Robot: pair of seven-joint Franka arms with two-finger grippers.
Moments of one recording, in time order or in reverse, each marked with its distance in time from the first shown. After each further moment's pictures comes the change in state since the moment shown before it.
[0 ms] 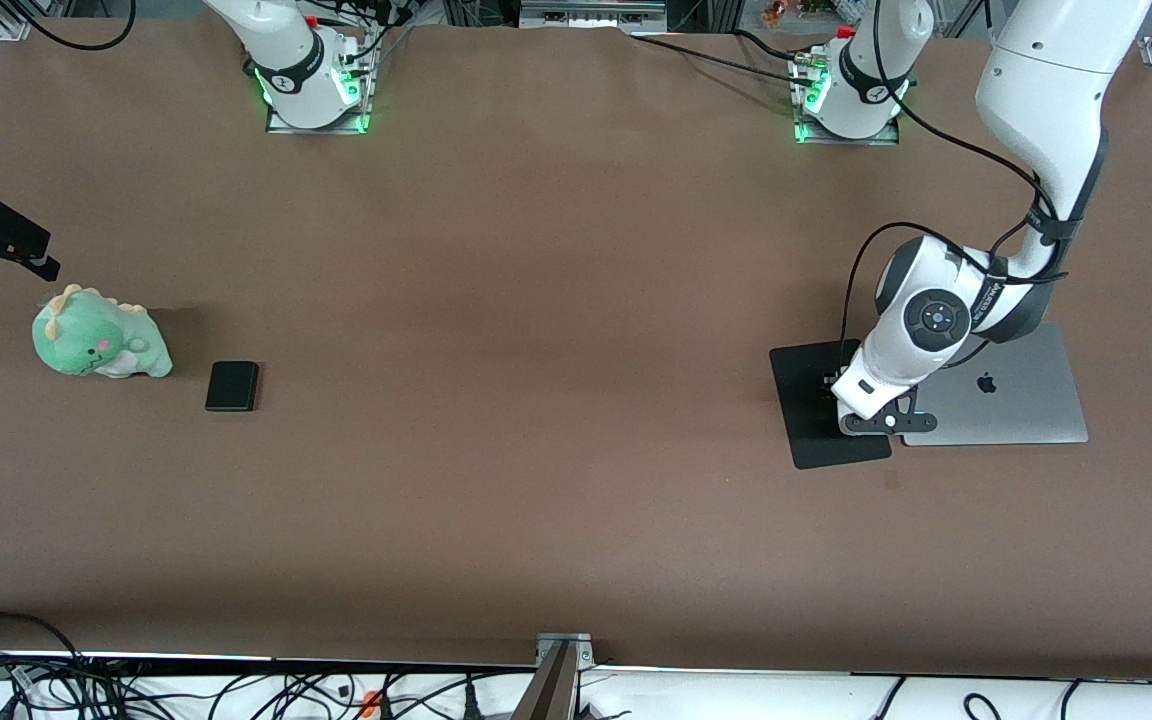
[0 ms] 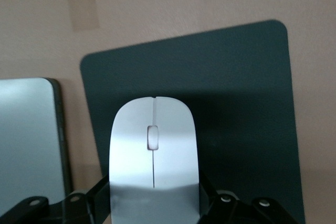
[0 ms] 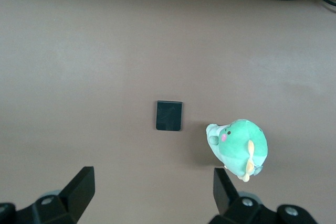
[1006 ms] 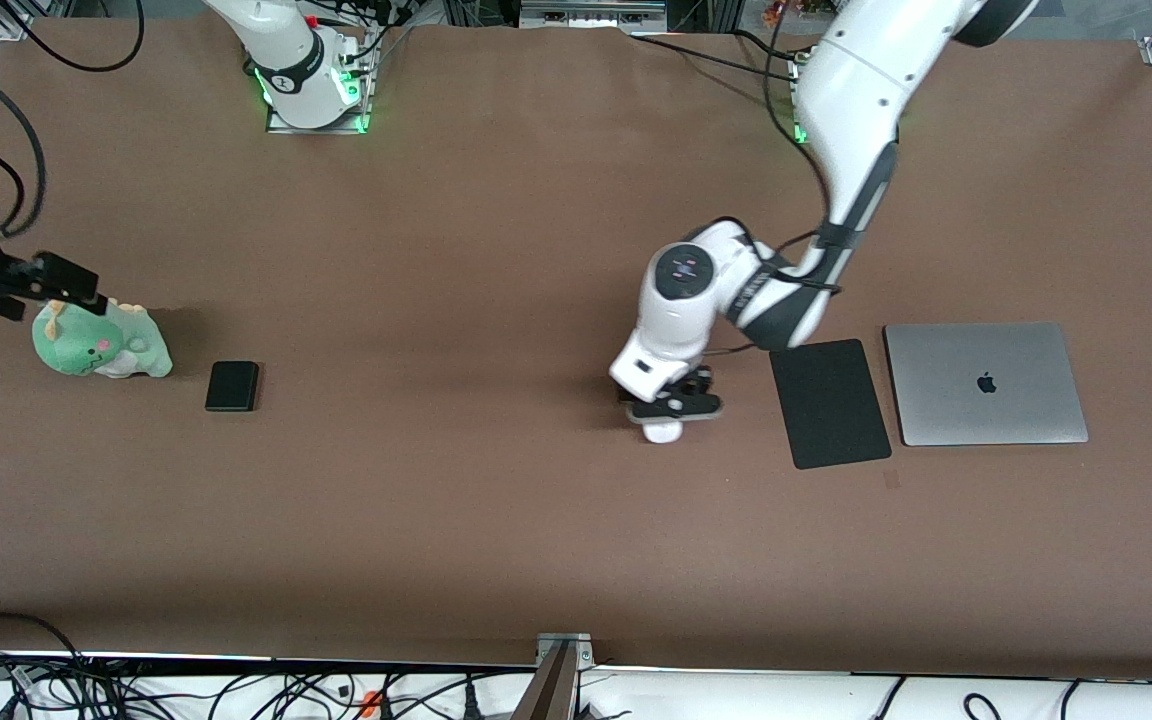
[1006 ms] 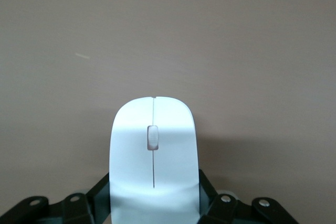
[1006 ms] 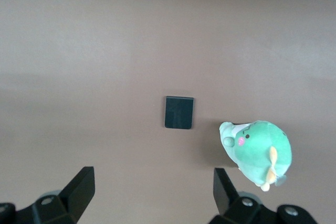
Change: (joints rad) left arm -0.398 0.155 -0.001 0.359 0.025 -0.071 -0.440; right arm 0.003 0.058 0.003 -0.001 0.034 0.005 -0.003
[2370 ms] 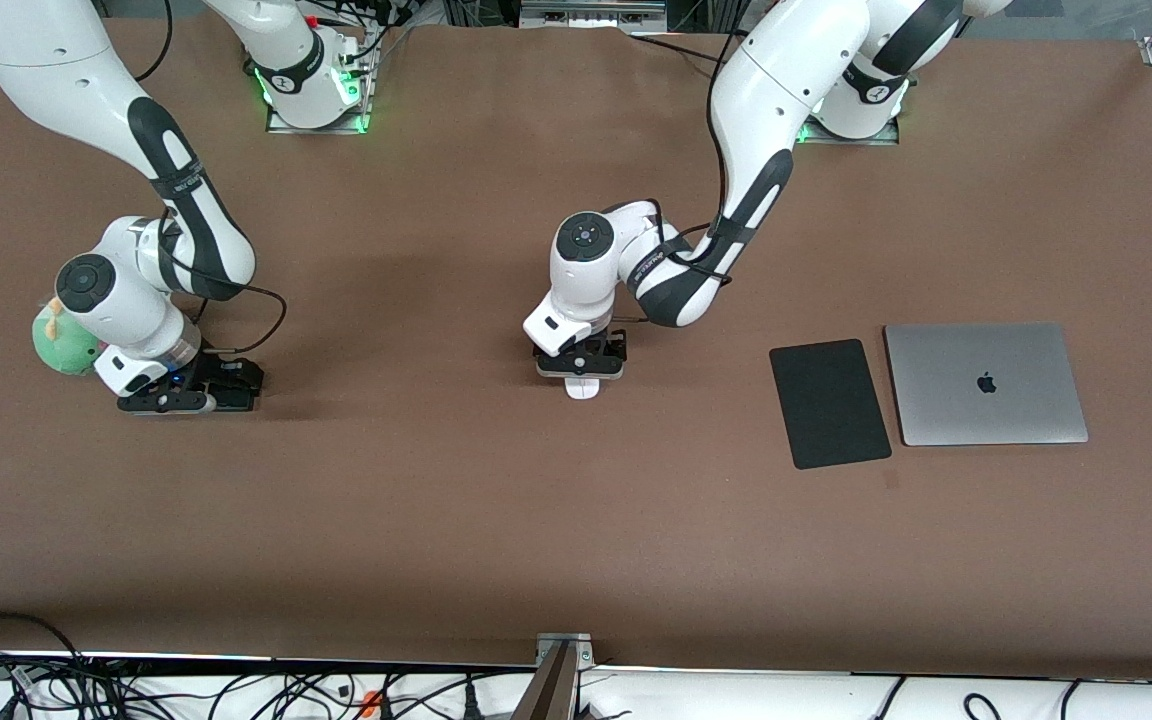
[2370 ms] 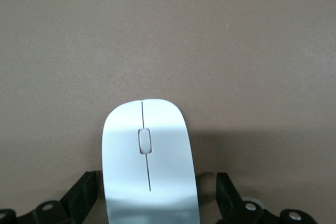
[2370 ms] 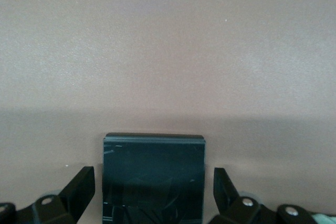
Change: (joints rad) left arm -0.259 0.206 -0.016 0.195 0.000 0.018 -0.166; right arm 0.002 0.405 -0.011 -0.574 -0.017 1.063 0.001
